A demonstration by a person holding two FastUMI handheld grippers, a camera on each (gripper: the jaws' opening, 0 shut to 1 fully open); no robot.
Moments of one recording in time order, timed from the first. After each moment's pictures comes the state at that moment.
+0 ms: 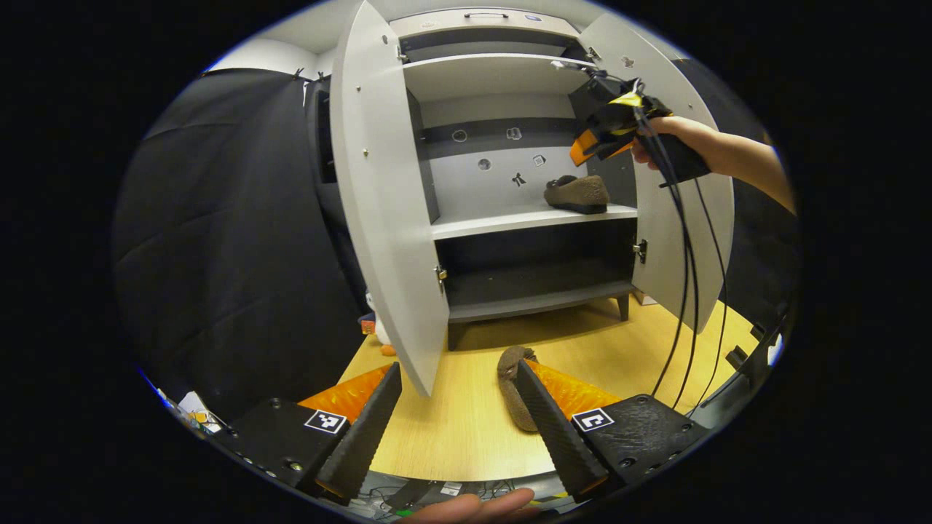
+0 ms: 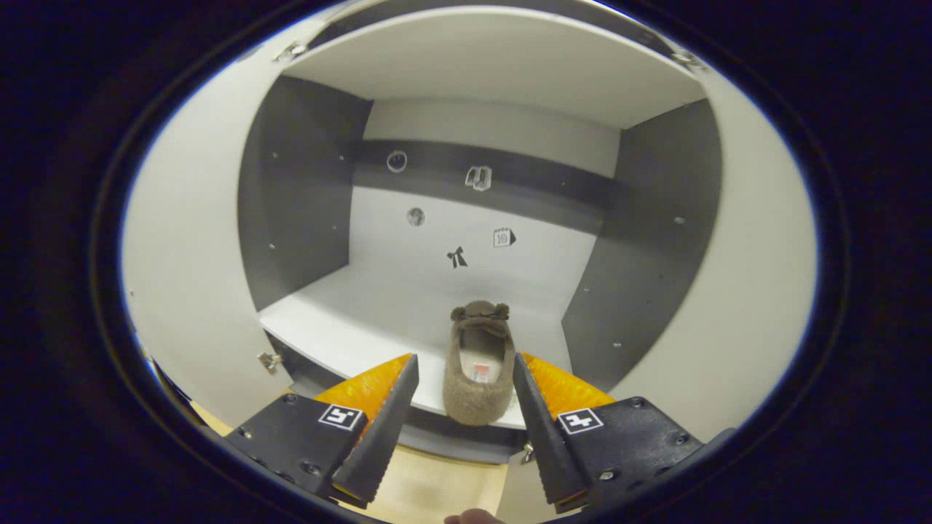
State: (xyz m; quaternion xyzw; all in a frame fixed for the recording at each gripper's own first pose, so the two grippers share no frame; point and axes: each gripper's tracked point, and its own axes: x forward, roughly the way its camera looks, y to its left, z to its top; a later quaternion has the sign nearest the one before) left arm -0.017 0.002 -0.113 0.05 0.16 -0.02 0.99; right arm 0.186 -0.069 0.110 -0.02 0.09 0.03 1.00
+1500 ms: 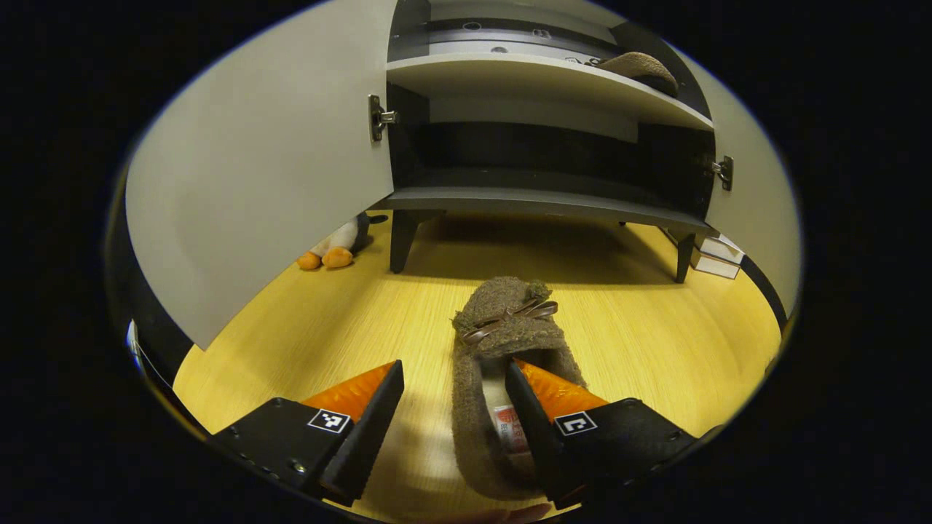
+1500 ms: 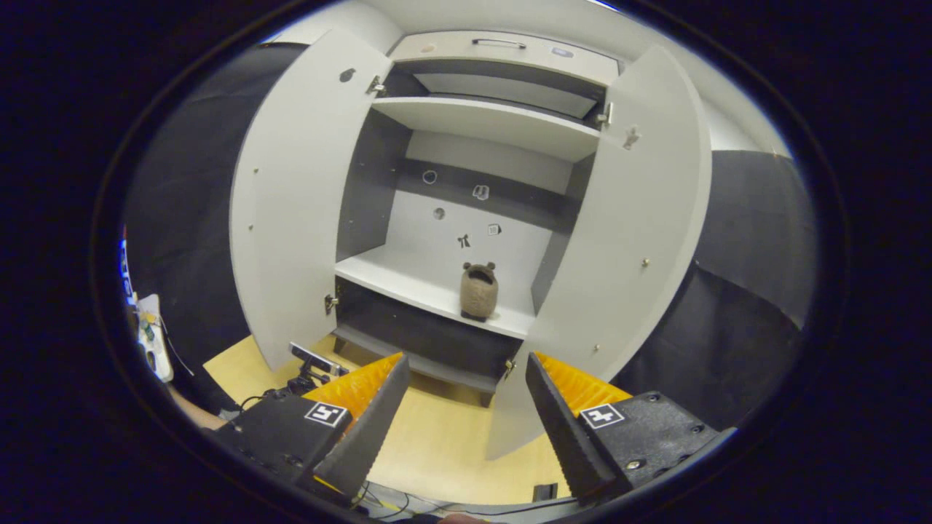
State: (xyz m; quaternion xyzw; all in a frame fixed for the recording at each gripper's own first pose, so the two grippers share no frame) left arm 0.134 -0.044 -0.336 -0.04 0.28 0.01 0.96; right arm -0.041 -0.061 0.064 -0.08 0.09 0.02 0.99
